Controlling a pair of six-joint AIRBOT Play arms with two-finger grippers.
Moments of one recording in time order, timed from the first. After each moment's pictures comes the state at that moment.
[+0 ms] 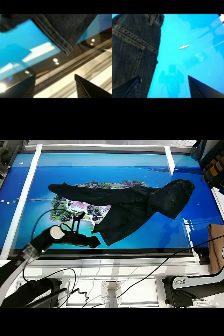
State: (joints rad) left arm -0.43 -1.08 0.58 0.81 -0.84 -1.31; right arm -0.51 -1.59 1.70 -1.52 1.07 1.55
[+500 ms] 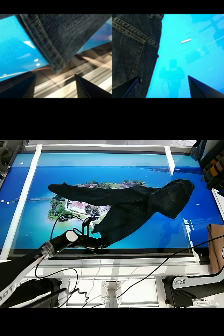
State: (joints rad) left arm -0.58 -1.27 0.56 0.56 -0.61 -1.36; right arm -0.51 -1.59 1.70 -1.51 1.10 1.55
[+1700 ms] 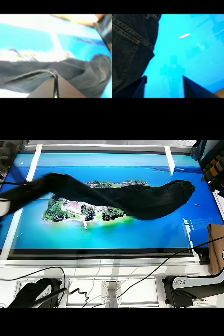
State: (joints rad) left arm -0.04 -0.86 1.08 0.82 -0.68 -1.28; right arm -0.51 -1.57 1.70 -1.54 1.16 1.59
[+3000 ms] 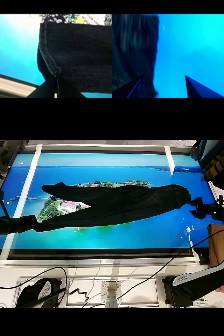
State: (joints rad) left arm 0.26 -0.78 0.85 1.51 -1.13 -1.62; right arm -0.69 -1.83 1.34 -0.70 0.82 1.38
